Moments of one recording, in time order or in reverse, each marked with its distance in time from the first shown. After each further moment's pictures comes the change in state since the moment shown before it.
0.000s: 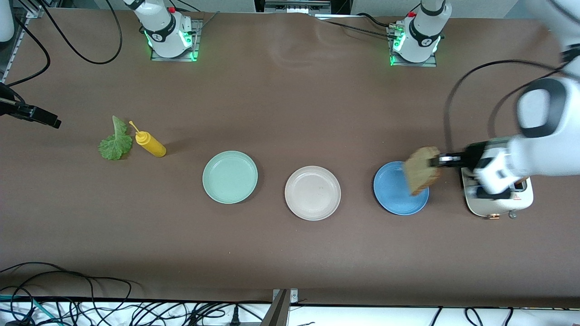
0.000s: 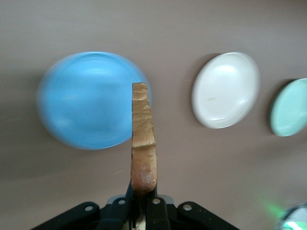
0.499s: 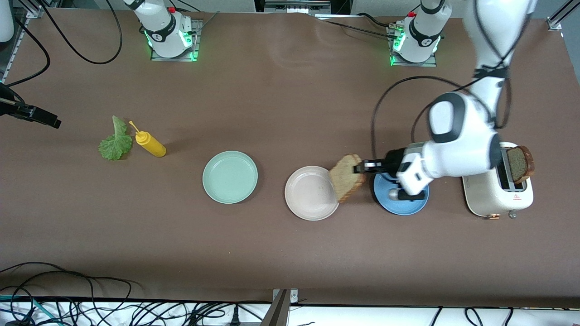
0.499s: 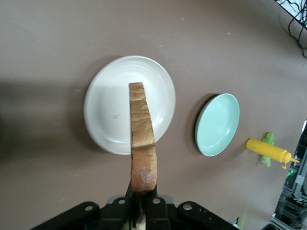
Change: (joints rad) left arm -0.212 0.085 -0.002 -0.085 -0.320 0.312 -0.009; right arm -0.001 0.001 -0.001 0.000 0.000 0.000 0.000
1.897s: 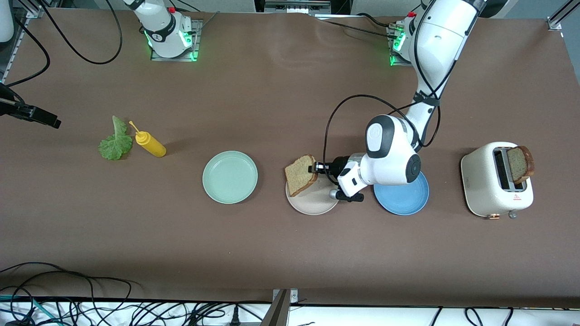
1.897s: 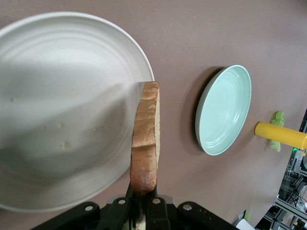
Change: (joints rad) left arm -0.138 0.229 0.002 0.090 -0.117 0.088 0.147; right arm 0.000 0.000 0.000 0.000 0.000 0.000 -0.007
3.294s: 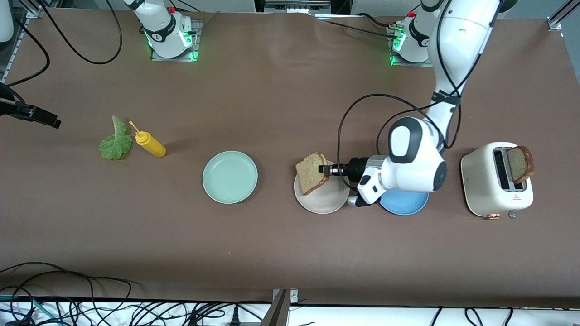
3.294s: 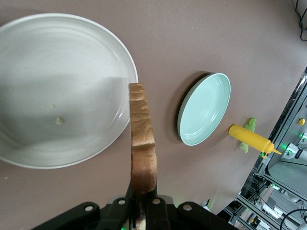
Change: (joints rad) left arm 0.084 -0.057 0.019 0.039 -0.012 -0.194 -0.167; right arm 0.000 0.000 0.000 0.000 0.000 0.000 -0.002
